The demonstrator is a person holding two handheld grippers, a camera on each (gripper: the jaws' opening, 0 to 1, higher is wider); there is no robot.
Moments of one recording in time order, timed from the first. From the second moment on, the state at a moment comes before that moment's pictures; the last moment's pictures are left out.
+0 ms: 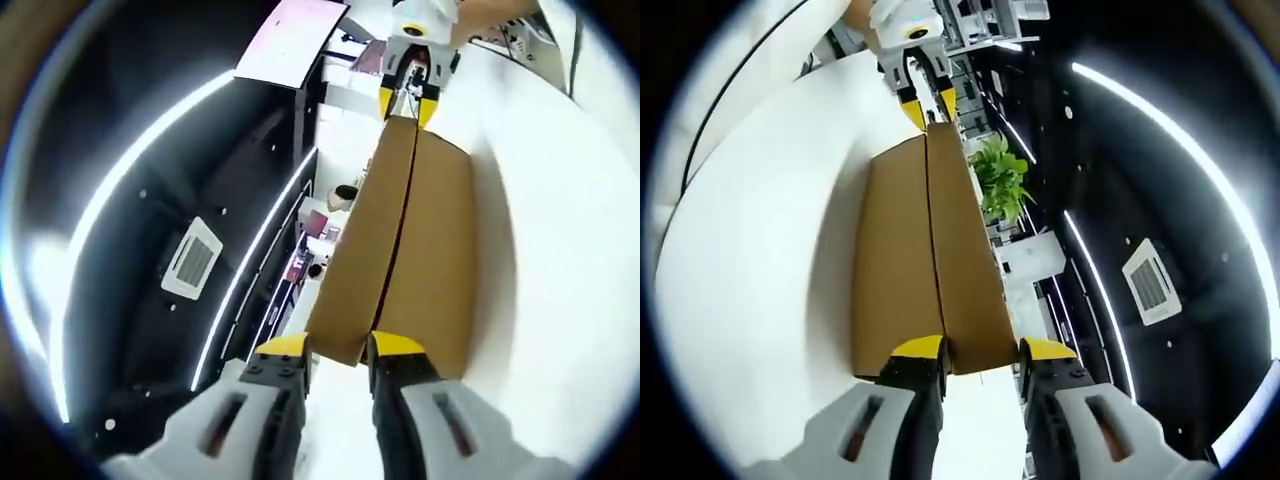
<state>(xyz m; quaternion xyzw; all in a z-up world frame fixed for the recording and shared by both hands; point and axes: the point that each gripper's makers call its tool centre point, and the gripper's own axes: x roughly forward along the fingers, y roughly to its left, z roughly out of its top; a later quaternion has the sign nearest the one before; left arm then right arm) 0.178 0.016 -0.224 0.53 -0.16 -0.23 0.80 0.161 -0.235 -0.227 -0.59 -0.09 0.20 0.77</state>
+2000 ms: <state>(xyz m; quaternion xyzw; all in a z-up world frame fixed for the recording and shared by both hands) 0.191 0.018 -0.203 0.40 -0.14 -0.23 0.87 0.164 -0.240 -0.200 -0.43 -0.15 0.13 0.88</state>
